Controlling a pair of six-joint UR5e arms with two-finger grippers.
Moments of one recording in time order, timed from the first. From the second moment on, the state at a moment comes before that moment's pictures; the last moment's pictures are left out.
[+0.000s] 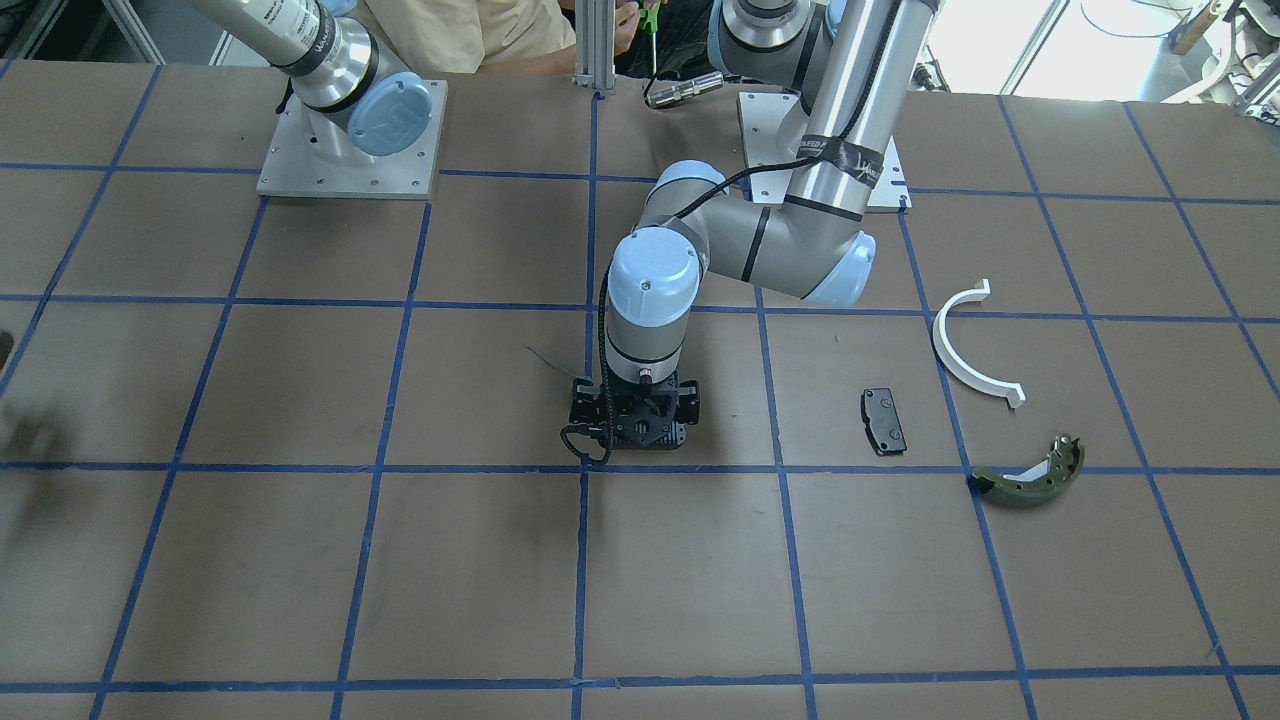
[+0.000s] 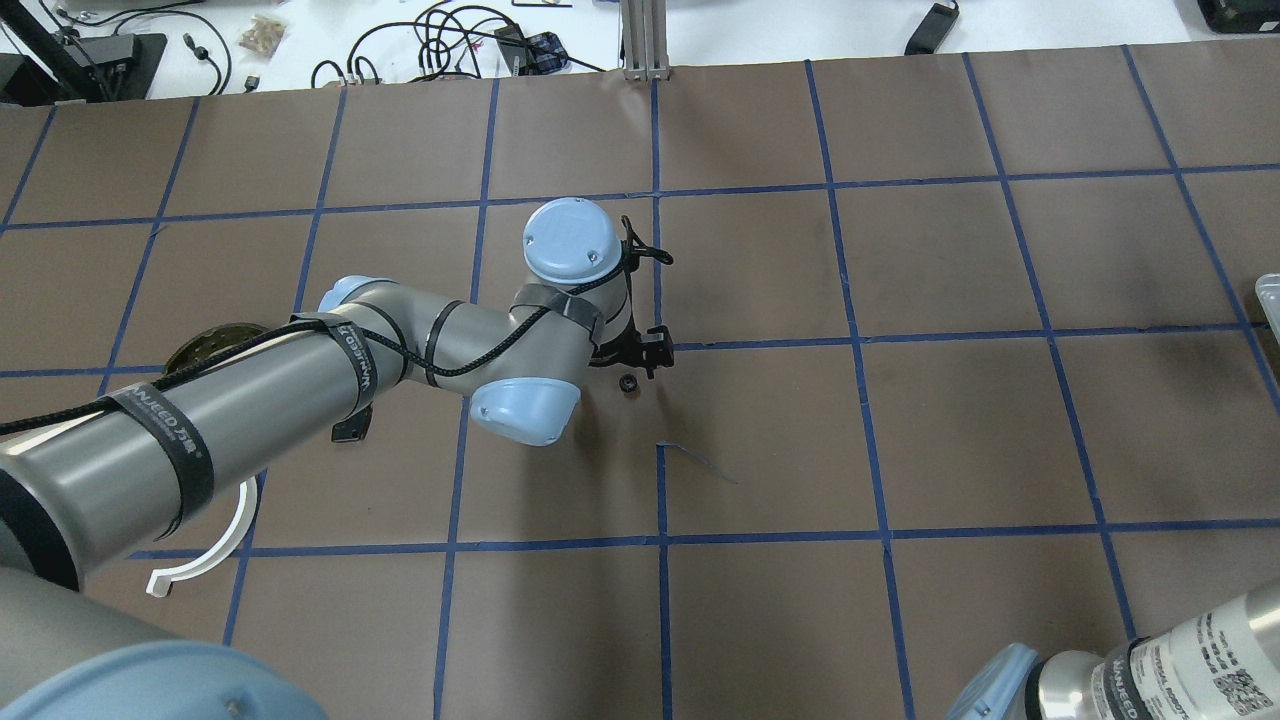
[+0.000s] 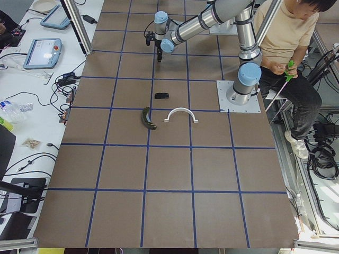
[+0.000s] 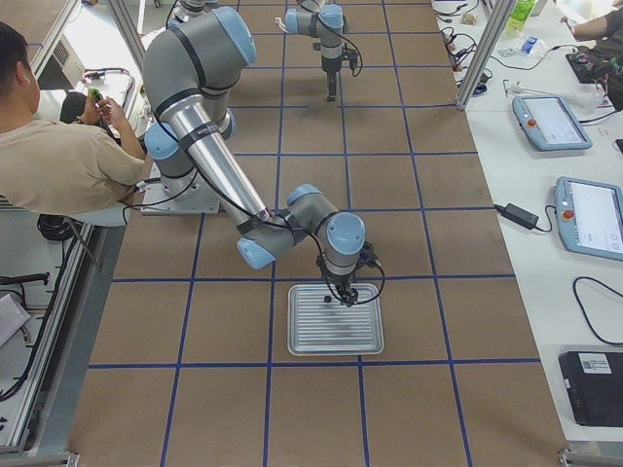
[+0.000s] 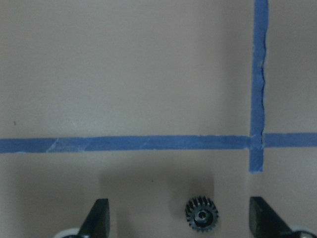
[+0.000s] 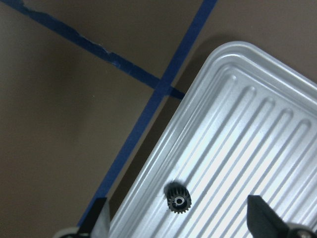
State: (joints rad) left arm -1.91 -2.04 -1.87 -0.74 1.57 -0.34; right arm 0.67 -1.07 1.68 -2.21 -1.61 -1.49
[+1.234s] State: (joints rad) left arm -1.94 -2.05 -1.87 -0.74 1.58 -0.34; right arm 0.65 -1.01 1.68 -2.22 -1.61 -1.56
